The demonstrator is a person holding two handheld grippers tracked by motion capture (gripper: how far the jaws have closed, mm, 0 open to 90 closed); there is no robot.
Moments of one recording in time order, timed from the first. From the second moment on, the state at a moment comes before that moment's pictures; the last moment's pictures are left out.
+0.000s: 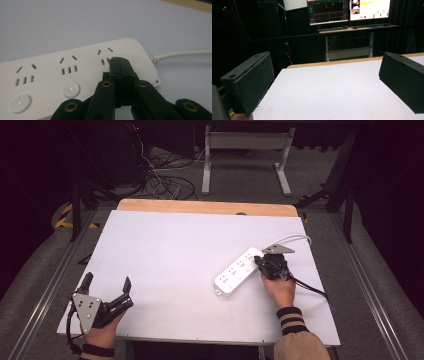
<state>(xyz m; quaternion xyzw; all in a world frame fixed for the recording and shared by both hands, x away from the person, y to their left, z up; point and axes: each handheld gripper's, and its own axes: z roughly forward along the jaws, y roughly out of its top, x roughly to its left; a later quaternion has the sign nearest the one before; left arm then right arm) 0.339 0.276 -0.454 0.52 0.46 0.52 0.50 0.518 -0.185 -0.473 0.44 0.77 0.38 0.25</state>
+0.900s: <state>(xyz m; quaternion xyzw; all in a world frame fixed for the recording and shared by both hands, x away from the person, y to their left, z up) 0.340 0.276 -0.454 0.53 0.46 0.52 0.50 0.519 -0.185 -0.473 0.44 0.77 0.38 0.25</state>
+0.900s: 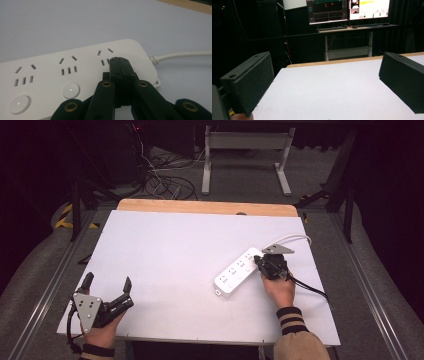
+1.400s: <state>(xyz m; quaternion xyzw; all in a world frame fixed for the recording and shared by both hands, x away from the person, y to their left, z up) 0.340 0.276 -0.454 0.53 0.46 0.52 0.50 0.517 -0.182 -0.474 0.44 0.77 0.38 0.26</state>
